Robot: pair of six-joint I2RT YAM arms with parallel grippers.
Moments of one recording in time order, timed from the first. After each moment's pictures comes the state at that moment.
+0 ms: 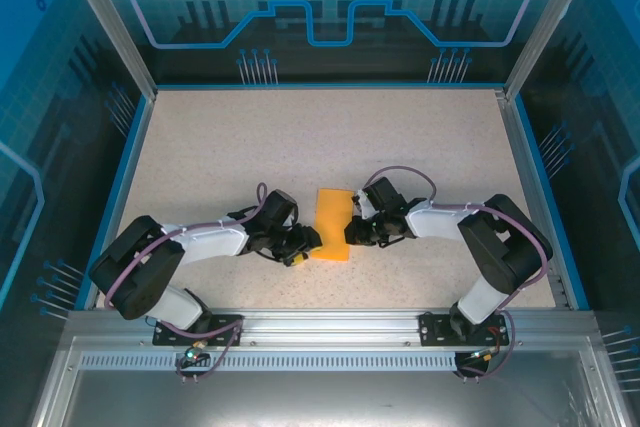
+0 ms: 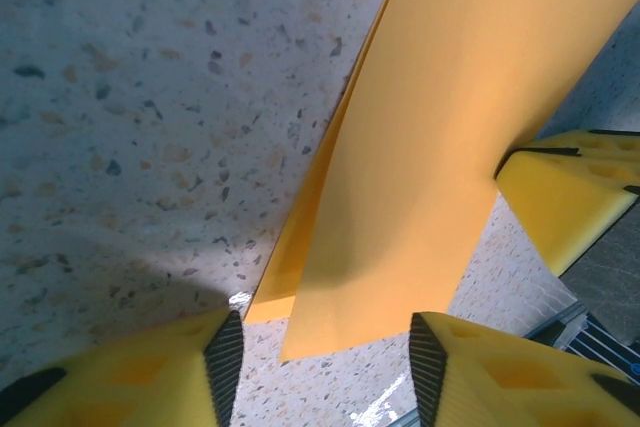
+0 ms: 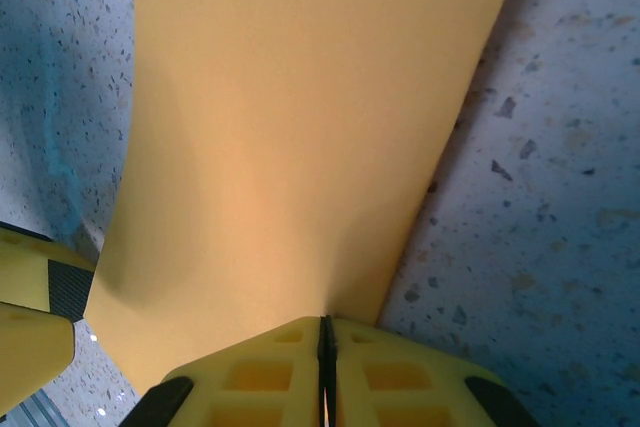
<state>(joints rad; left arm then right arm) -0.65 1.49 0.60 -0.15 0.44 -1.18 0.60 1.64 0.71 -0.16 -0.43 0.57</state>
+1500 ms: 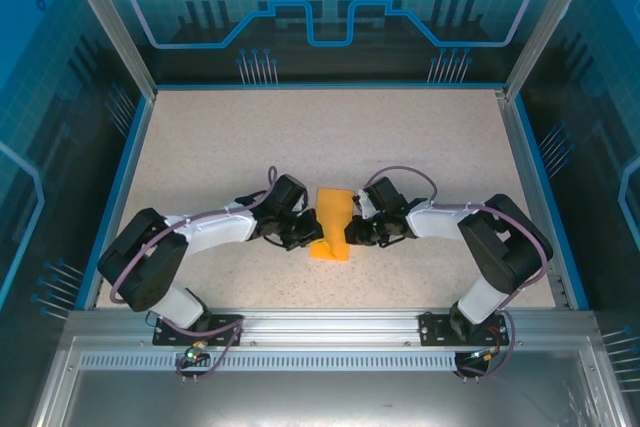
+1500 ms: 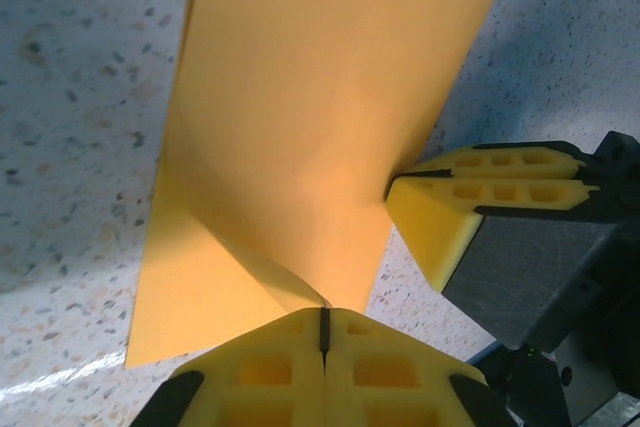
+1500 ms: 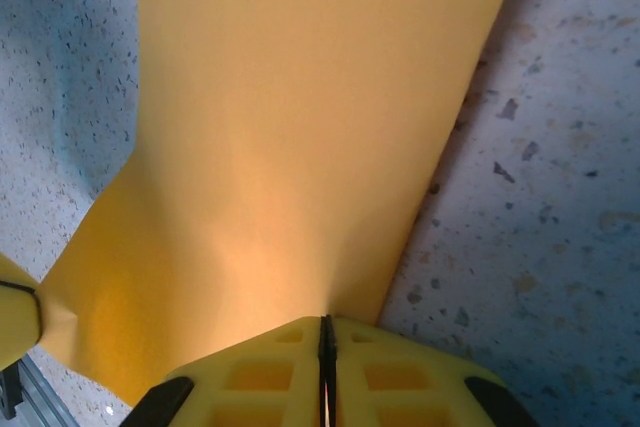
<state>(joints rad) -0.65 1.55 0.78 -0.25 0.43 -1.05 0.59 1.64 0.70 -0.14 -0.45 0.58</state>
